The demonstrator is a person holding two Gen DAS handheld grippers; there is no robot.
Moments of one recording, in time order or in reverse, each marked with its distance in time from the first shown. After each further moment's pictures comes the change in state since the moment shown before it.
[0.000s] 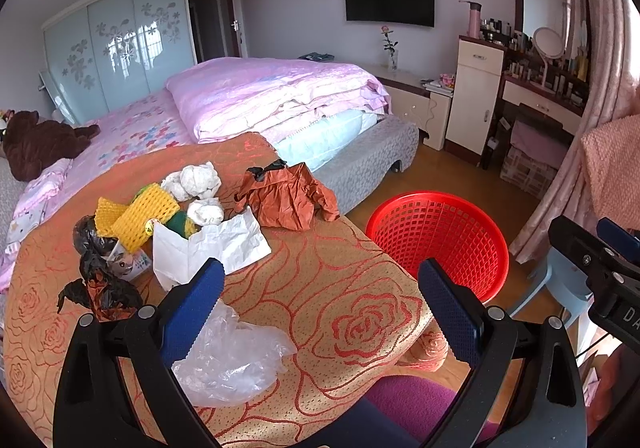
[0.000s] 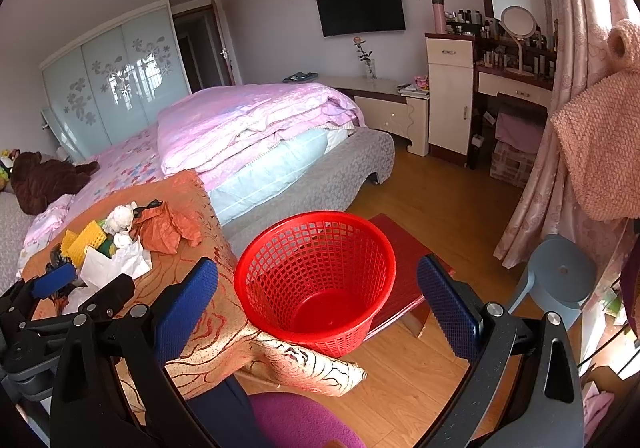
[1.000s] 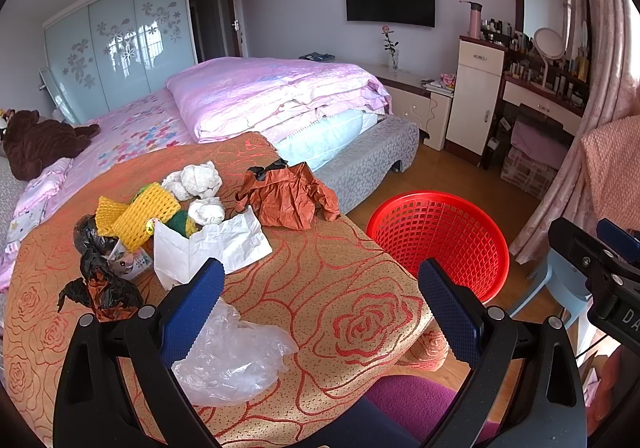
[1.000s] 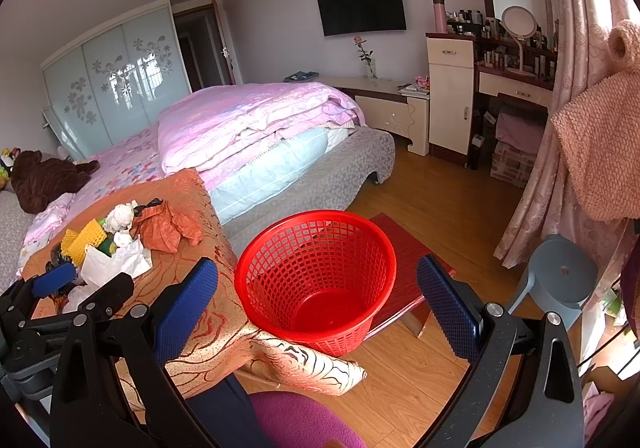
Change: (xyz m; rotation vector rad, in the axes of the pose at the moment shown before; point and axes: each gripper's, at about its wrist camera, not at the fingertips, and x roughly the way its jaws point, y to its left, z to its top) left arm 0.001 0.000 -0.001 -0.002 0.001 -0.001; right arm 0.003 0.003 0.001 0.001 0.003 0.002
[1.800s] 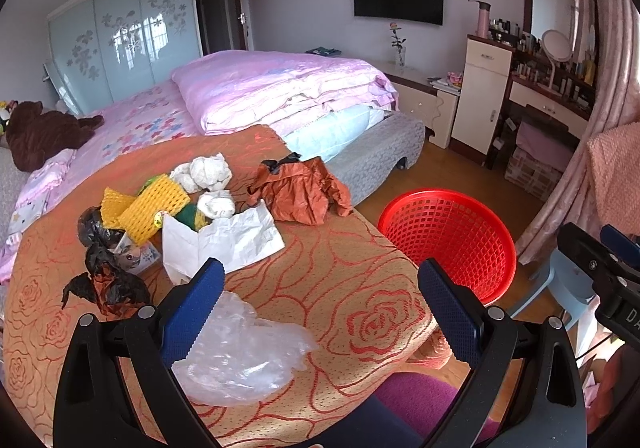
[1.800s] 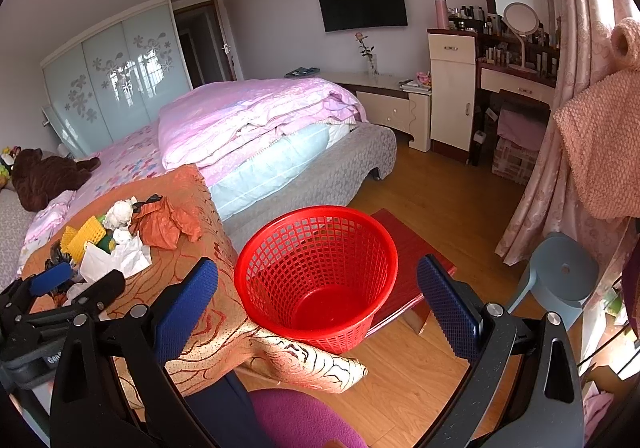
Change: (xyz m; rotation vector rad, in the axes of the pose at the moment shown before) left arm 0.002 0.018 0.000 -0.030 0.023 0.006; right arm 0.002 0.002 -0.002 0.001 0.006 0.000
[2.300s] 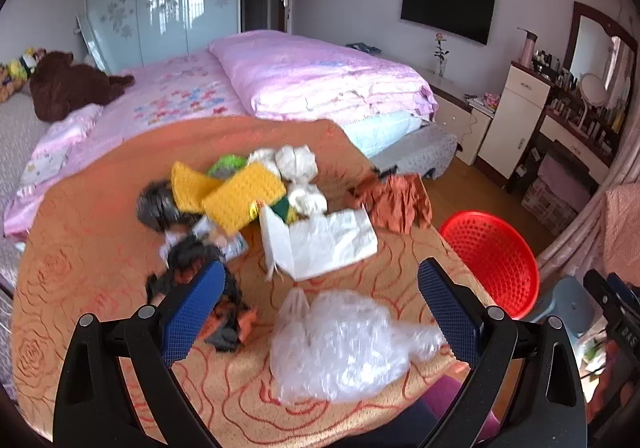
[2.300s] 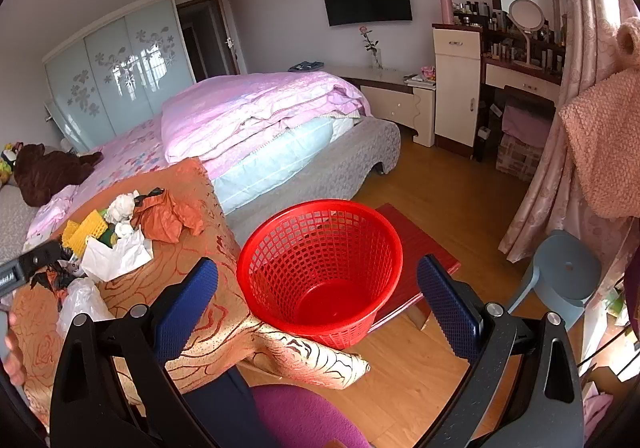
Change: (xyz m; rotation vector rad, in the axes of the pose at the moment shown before) left arm -0.016 0.091 0.007 -0.165 0.051 0.024; right arm 0.004 0.006 -0.013 -0.007 0.026 0.012
